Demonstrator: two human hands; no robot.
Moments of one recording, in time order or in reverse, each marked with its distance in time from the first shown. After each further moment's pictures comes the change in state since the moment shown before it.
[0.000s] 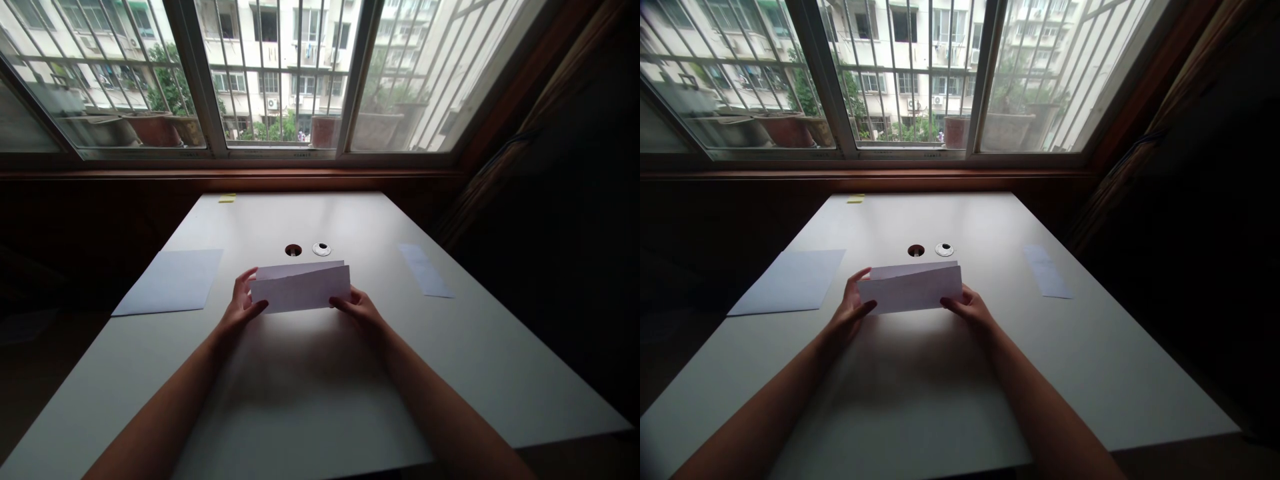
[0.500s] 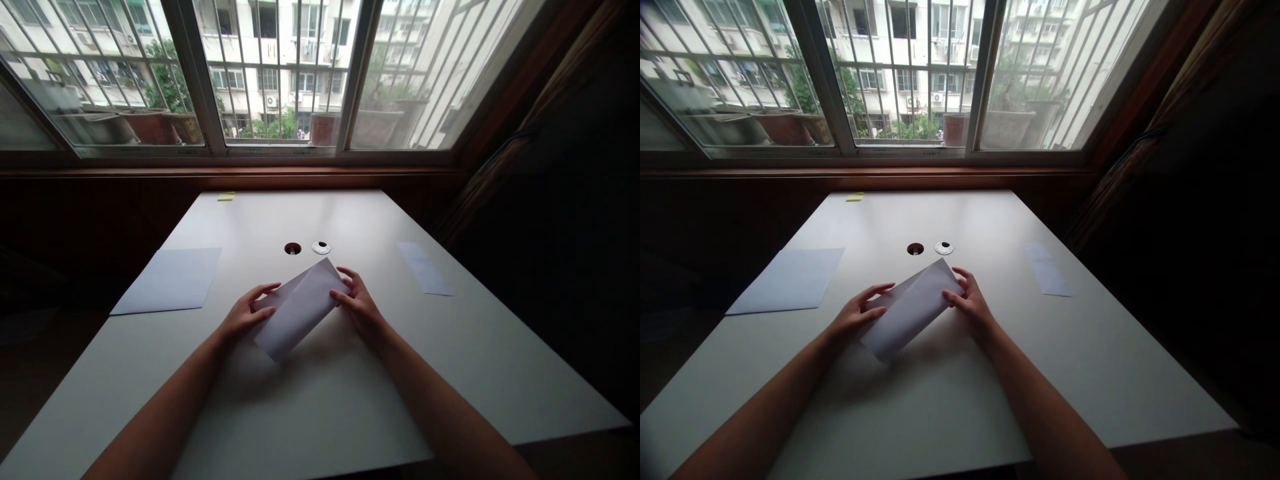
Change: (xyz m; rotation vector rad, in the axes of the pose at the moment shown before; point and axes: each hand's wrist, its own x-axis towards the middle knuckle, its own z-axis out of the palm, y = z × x) left_hand 0.004 -0.003 -0.010 0.239 -0.238 -0.177; right_hand 0.003 -0.004 0.007 0.044 0.115 -0.009
